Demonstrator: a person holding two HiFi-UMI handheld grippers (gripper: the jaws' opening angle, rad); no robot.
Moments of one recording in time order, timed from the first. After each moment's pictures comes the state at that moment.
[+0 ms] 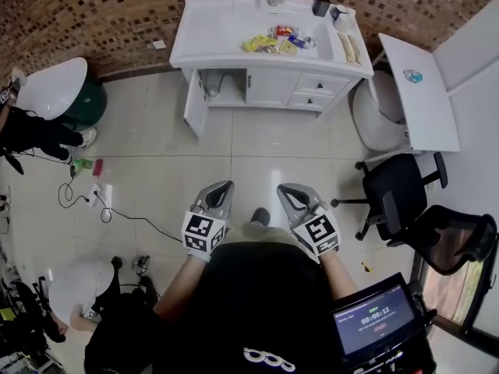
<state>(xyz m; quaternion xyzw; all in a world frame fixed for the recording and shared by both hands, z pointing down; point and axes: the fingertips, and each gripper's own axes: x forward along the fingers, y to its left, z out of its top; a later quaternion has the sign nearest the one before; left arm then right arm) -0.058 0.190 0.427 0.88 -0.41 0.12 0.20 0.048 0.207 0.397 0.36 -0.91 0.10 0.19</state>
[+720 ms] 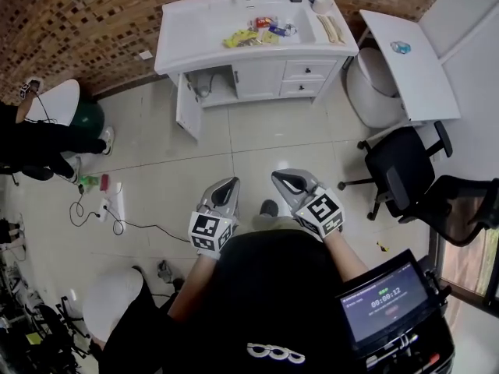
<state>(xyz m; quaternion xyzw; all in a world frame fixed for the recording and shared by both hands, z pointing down) -0.022 0.202 0.414 0.90 -0.38 0.12 0.18 0.057 0.207 0.387 0.35 -0.92 0.13 0.14</state>
